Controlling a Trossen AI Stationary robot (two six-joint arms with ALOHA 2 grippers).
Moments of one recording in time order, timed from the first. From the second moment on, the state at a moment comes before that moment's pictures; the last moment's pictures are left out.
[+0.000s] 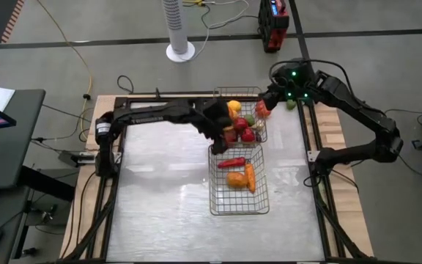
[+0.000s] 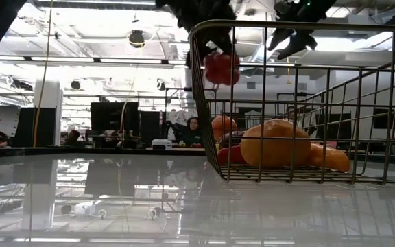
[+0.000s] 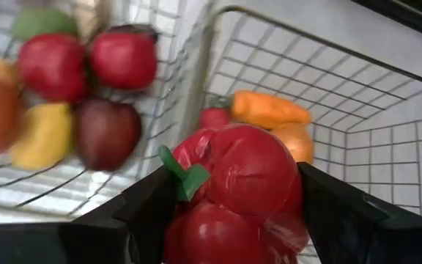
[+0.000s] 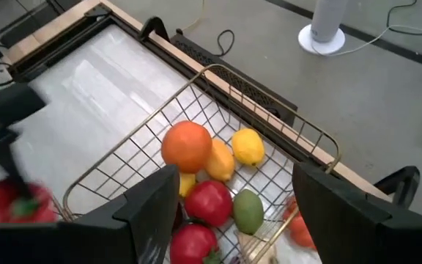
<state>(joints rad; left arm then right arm) 0.24 1.93 1.85 -0.86 0.24 -0.15 -0.68 1.20 1.32 -0.79 -0.03 0.16</state>
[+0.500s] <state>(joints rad) 0.17 1.93 1.81 -0.76 0.14 -0.27 -0.79 1.23 1.24 -0.85 -0.10 0.15</state>
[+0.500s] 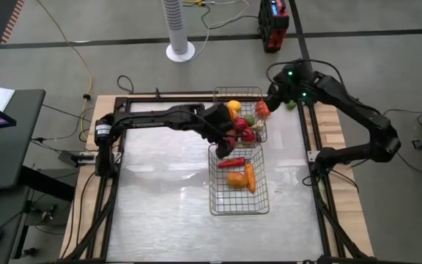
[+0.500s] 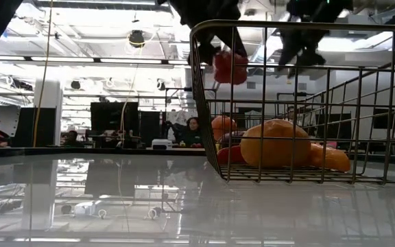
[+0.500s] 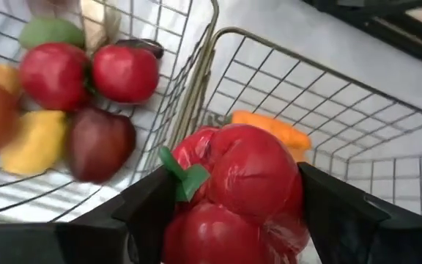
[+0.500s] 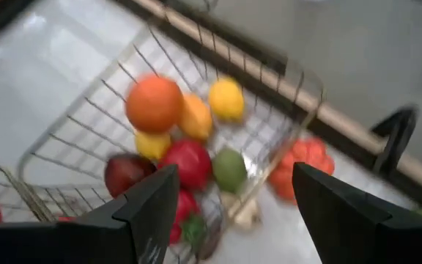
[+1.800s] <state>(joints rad) 0.15 1.84 1.59 -0.64 0.18 -0.22 -0.95 1.23 0.59 -0.32 -0.24 0.41</state>
